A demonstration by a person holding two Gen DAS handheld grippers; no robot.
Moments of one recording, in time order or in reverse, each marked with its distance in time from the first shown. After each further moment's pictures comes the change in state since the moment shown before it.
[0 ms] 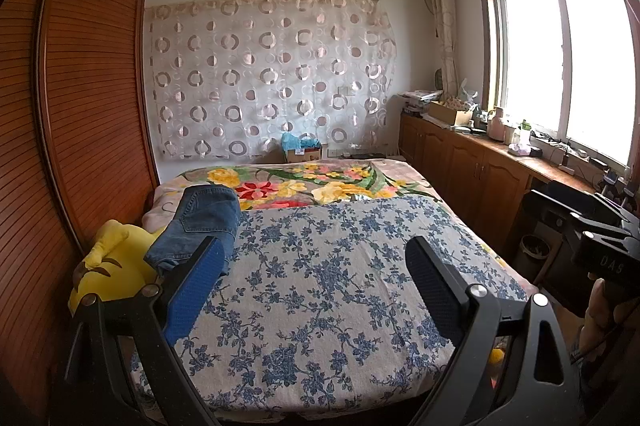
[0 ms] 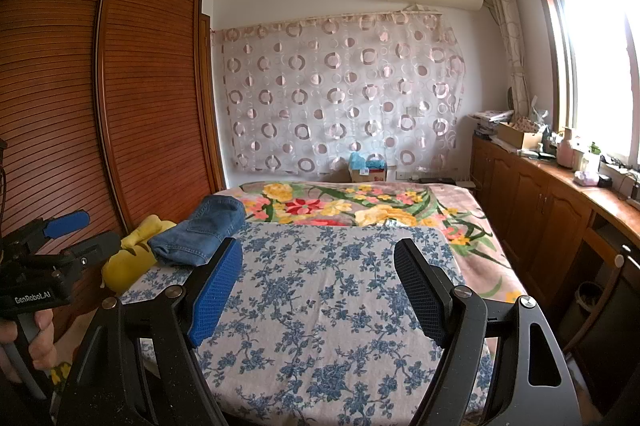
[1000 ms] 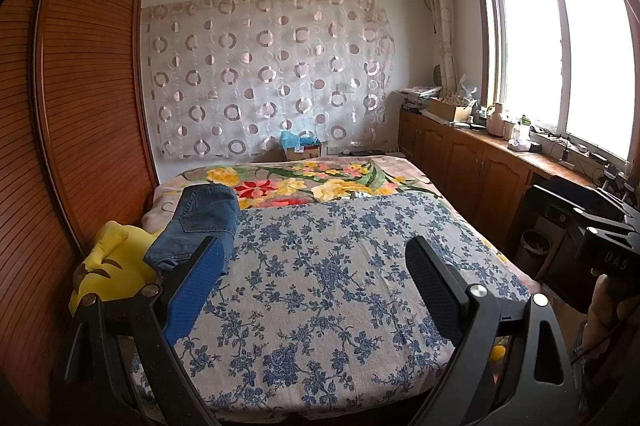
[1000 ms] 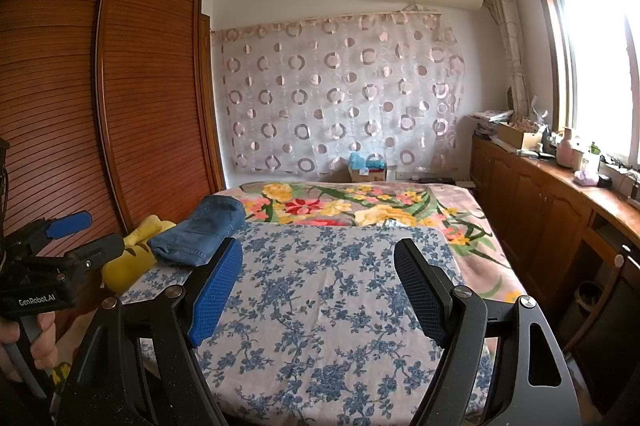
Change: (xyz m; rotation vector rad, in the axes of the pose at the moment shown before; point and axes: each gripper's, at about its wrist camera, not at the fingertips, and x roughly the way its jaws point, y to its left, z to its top) left arm 0.001 -0.003 0.002 0.003 0.004 0.000; right arm 0.001 0.000 -0.001 0.002 0.000 -0.003
